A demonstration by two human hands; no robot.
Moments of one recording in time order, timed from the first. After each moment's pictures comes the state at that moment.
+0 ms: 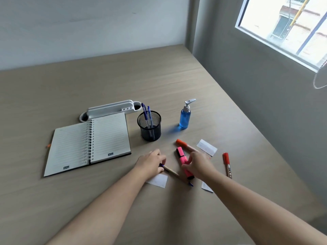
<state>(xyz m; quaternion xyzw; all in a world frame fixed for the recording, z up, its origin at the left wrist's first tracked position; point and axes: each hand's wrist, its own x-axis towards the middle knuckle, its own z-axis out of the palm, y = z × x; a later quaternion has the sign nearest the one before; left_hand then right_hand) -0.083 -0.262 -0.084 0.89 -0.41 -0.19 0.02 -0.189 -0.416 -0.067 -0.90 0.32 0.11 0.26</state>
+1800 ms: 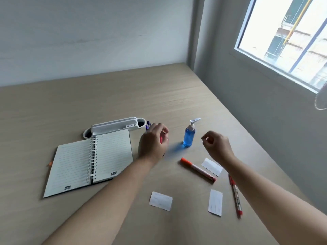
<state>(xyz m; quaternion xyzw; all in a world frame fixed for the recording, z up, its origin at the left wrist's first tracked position) -0.037 -0.293 0.005 0.86 -0.33 0.09 0.39 -0.138 -0.486 -0.019 -0.88 0.32 -0.15 0.31</state>
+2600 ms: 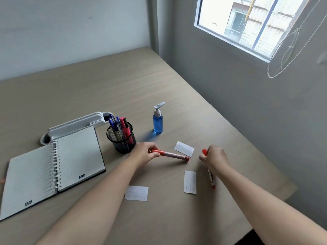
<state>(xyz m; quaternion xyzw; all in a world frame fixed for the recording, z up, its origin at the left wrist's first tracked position) -0.058 -0.345 -0.089 0.85 -0.39 -0.27 0.23 -0.250 -0.511 -0.086 -0.79 0.54 0.03 0.28</state>
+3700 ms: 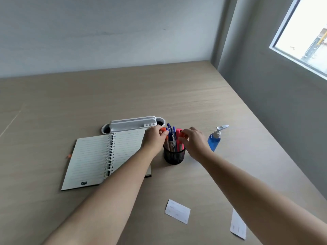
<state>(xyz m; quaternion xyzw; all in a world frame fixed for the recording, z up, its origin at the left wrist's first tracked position) 0.044 -0.275 -0.017 0.92 -0.16 -0.06 0.37 -0.031 -0.406 -0.020 -0.93 0.18 -0.08 0.31</state>
